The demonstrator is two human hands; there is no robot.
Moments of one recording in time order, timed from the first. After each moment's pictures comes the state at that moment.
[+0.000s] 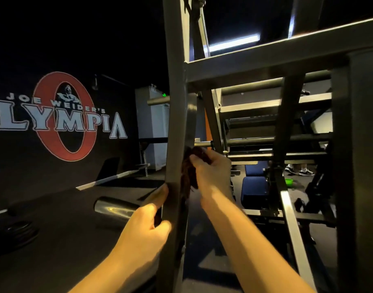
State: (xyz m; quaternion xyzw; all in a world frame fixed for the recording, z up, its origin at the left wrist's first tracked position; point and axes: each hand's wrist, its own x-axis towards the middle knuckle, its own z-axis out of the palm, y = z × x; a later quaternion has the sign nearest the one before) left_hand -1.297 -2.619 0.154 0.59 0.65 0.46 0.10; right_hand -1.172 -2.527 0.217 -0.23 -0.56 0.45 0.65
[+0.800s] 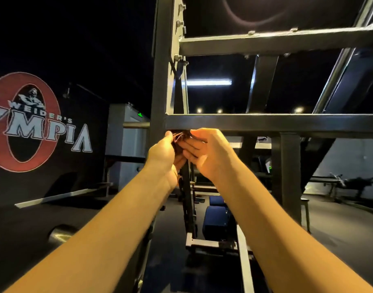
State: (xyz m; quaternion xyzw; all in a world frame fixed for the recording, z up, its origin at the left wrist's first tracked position) left_hand -1.196 -2.574 0.342 0.38 0.31 0.77 0.41; right_hand -1.095 -2.527 0.346 -0.09 -0.57 0.60 0.56
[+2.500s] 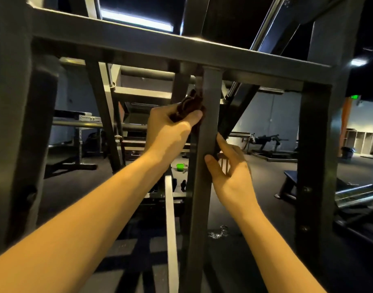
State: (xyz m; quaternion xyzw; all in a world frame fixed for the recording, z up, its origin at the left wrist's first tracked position) left_hand -1.036 -2.515 0.266 0.66 0.19 0.70 0.22; right_hand -0.893 -2.541 0.197 -0.41 -0.65 0.05 0.64
